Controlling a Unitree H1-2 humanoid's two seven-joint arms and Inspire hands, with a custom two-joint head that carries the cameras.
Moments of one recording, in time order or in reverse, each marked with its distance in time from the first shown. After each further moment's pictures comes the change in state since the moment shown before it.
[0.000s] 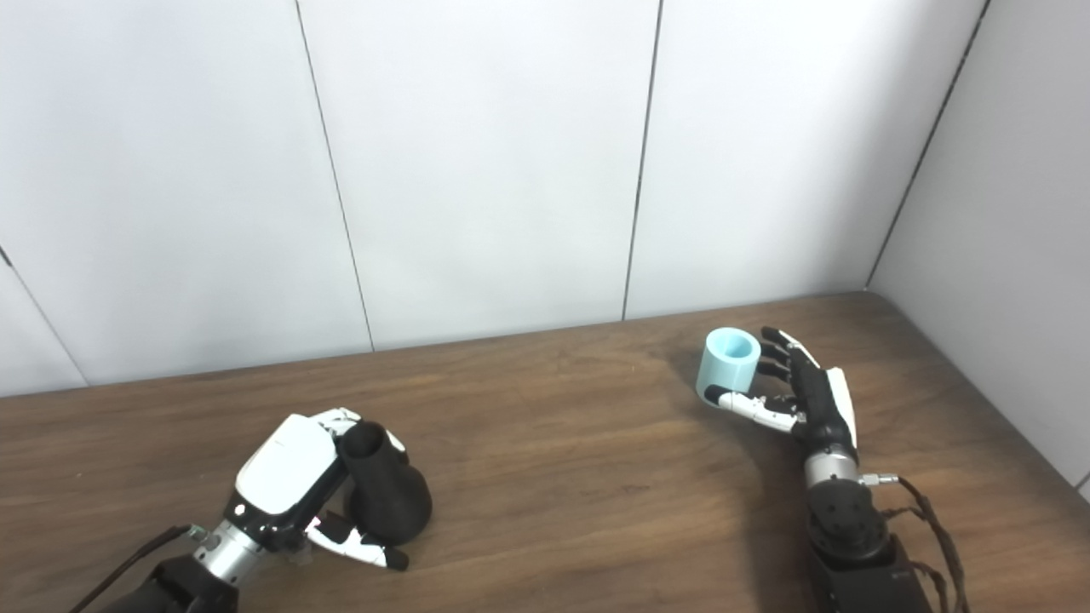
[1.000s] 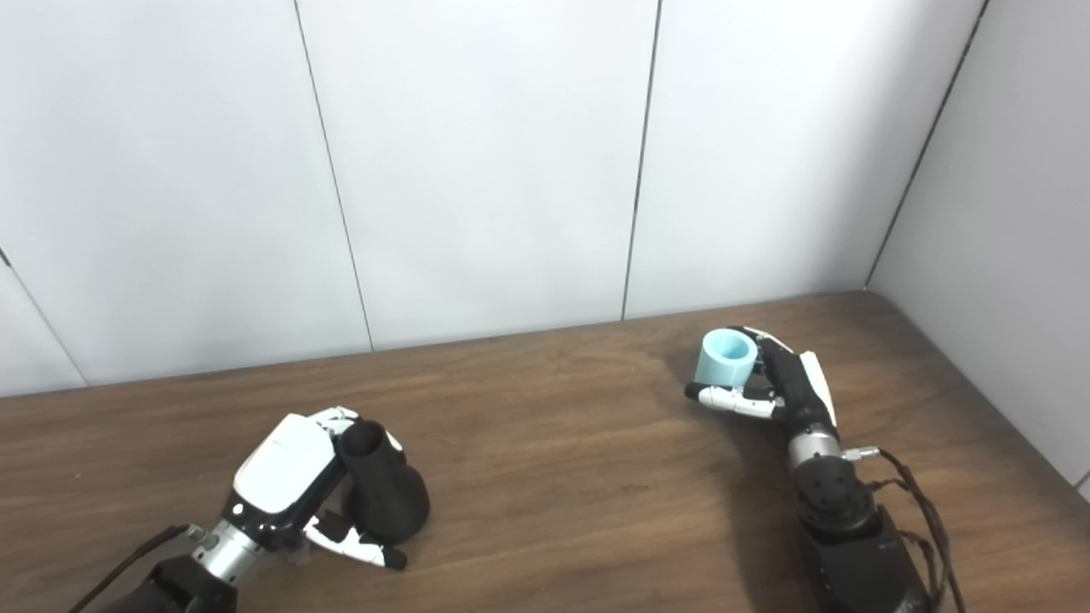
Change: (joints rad) left arm 0.008 -0.004 0.028 -0.003 0.005 0.000 -0.021; right arm -0.060 -0.022 0.046 0.037 -0.045 0.051 0.053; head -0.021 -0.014
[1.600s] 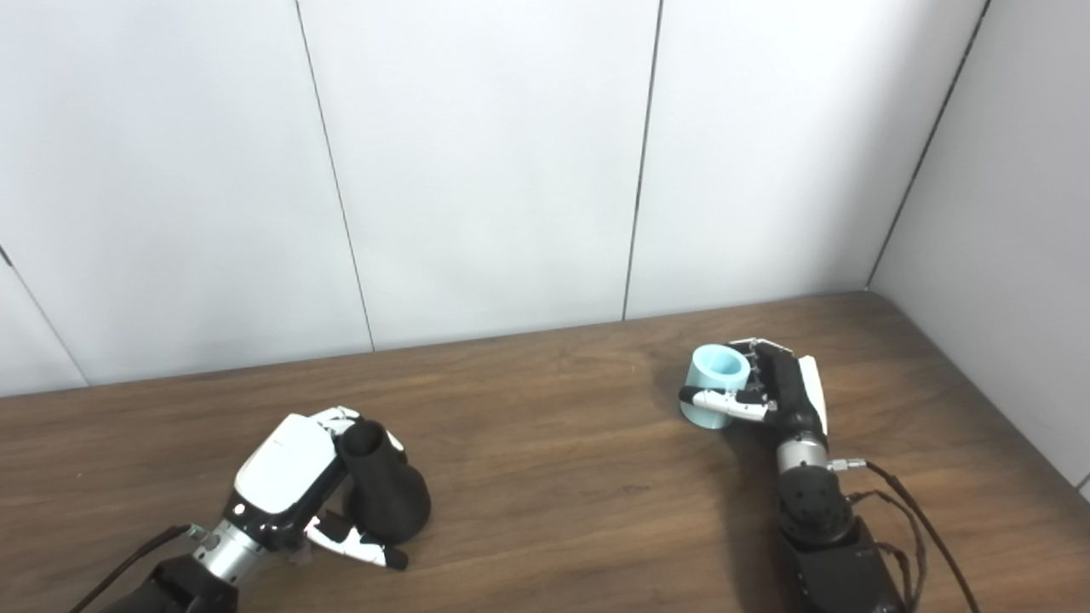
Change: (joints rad) left arm 0.000 -0.002 0.005 0.001 0.007 0.000 -0.001; right arm -0.007 0.052 -0.022 0.066 -0.001 -0.129 -0.088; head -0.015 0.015
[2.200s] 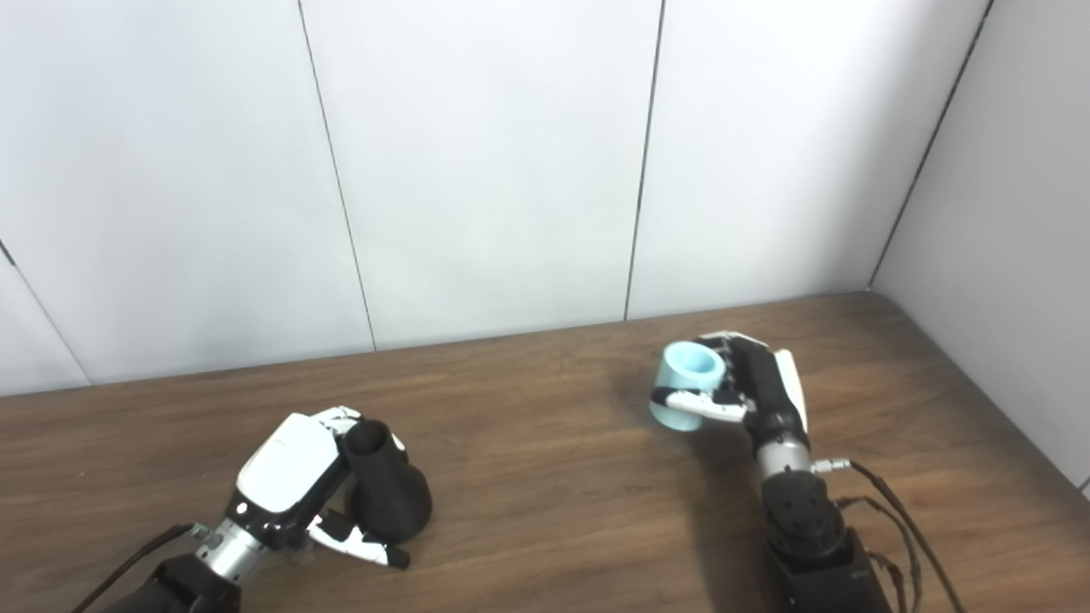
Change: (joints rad) left arm -0.011 -0.028 0.014 0.036 0.032 0.000 -0.002; right arm 0.080 0.040 0.040 -0.363 0.000 0.172 0.085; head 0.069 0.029
